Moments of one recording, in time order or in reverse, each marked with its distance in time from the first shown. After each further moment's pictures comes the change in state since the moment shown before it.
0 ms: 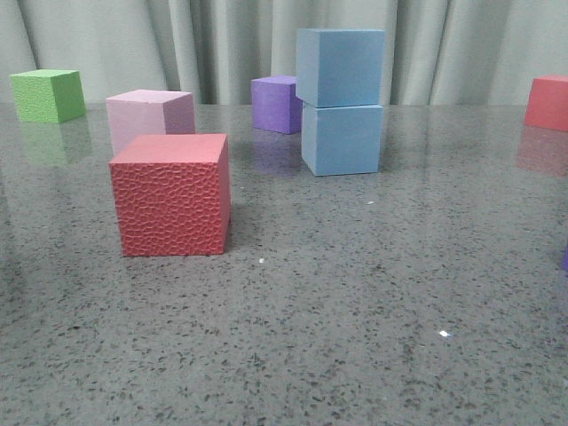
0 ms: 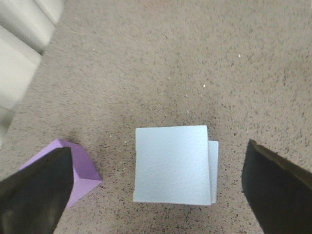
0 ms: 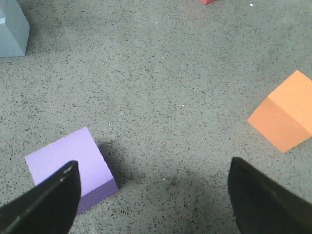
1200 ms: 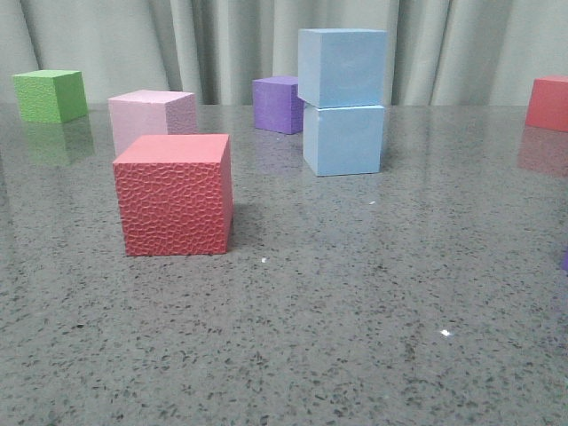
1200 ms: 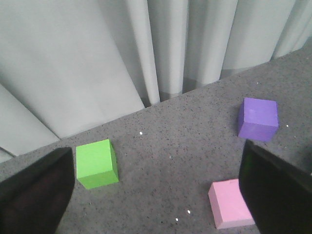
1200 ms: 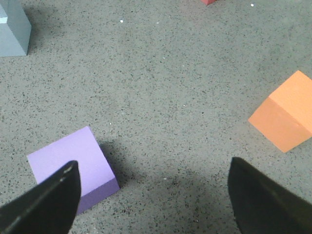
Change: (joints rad) left arm 0.655 -0.347 0.127 -0.118 0.009 -0.294; right arm 0.000 0.000 0.000 0.002 0.000 0.000
